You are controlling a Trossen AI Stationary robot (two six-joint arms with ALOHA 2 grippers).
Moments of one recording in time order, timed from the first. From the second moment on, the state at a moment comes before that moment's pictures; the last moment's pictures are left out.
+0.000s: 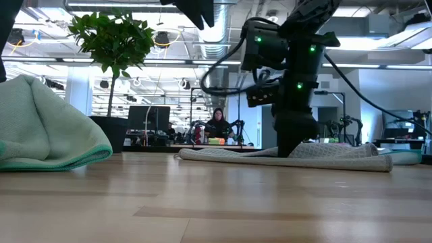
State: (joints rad) left arm -0.04 1.83 2.04 -1.32 -0.59 -0.56; right arm 0.06 1.87 1.12 -0.68 0.41 0.15
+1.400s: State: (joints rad) left arm -0.04 1.83 2.04 -1.38 -0.59 -0.62; right arm -0.13 1.86 1.12 -0.93 0.58 -0.06
